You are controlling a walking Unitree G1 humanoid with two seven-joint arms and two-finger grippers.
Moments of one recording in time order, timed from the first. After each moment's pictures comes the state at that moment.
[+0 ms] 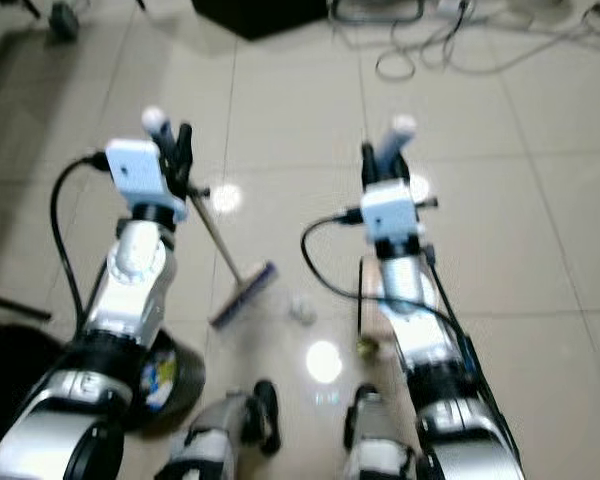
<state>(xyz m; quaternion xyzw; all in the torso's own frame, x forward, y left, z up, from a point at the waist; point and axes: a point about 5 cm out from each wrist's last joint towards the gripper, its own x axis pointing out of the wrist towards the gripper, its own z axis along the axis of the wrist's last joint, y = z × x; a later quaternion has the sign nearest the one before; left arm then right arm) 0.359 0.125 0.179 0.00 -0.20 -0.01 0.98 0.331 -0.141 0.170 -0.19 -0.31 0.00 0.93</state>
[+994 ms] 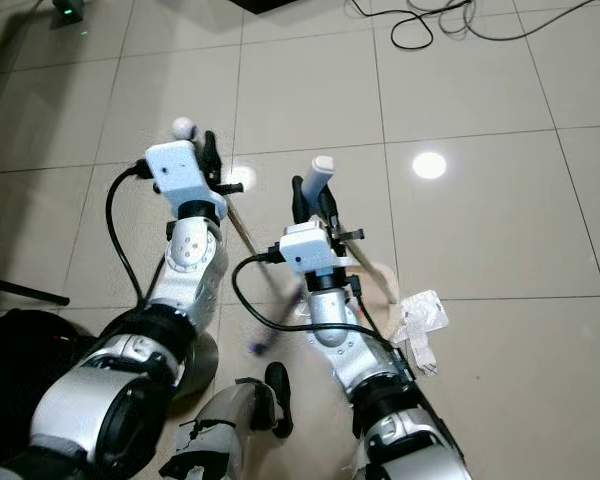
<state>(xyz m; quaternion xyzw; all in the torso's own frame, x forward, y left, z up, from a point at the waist) 0.376 0.082 0.170 -0.13 -0.14 0.07 0.98 0.310 -0.065 0.132 -0.15 -0.30 0.03 0.94</state>
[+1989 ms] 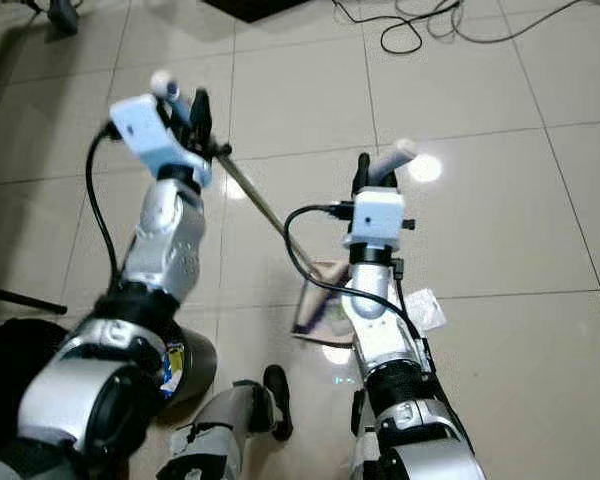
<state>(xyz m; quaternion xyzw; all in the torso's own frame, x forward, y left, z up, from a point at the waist) 0.389 0.100 0.220 -0.16 -0.19 -0.04 0.97 0.331 -0.118 0.153 -0.03 -0.26 -0.06 0.96</state>
